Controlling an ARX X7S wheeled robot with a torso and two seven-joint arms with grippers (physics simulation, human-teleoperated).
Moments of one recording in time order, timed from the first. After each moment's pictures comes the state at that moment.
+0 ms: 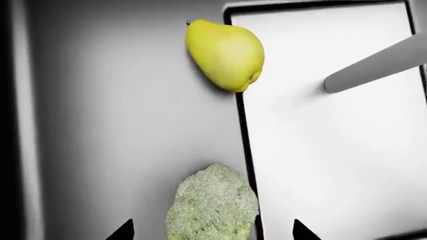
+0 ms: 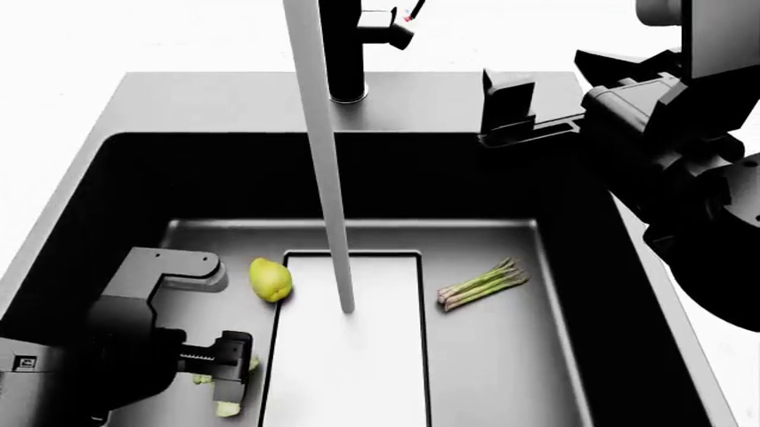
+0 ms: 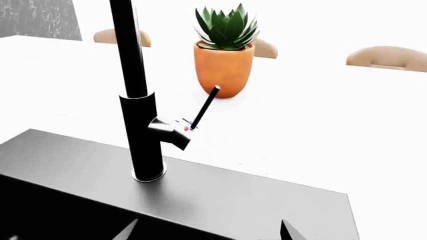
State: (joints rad) left arm -0.70 -0.82 0.29 0.18 -2.07 -1.31 -1.13; right arm 1.19 0.58 -0.15 -0.45 1.59 1.24 0.86
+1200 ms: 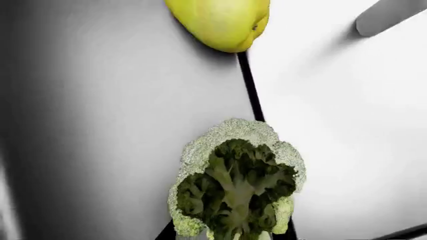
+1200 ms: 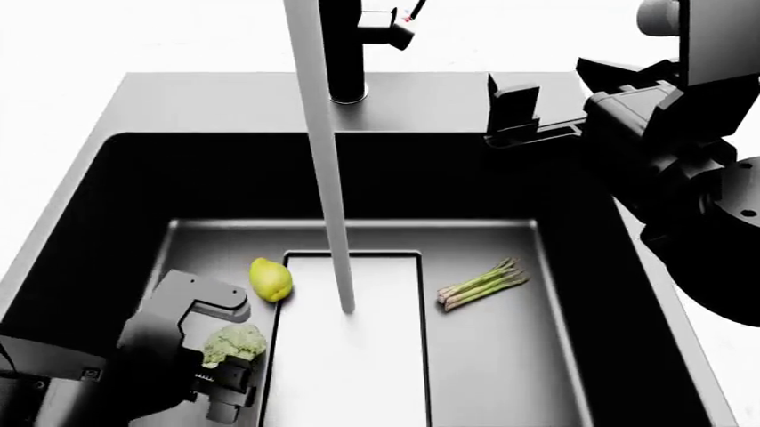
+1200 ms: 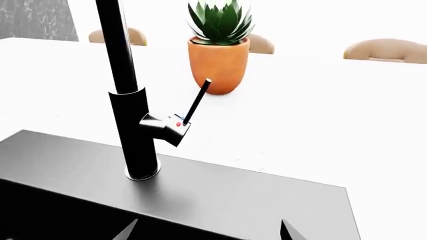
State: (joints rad) left arm -0.73 -0.81 0.45 0.13 -1.73 -1.37 -0.82; right arm 1.14 0.61 -0.17 -0.44 1.51 1.18 0.78
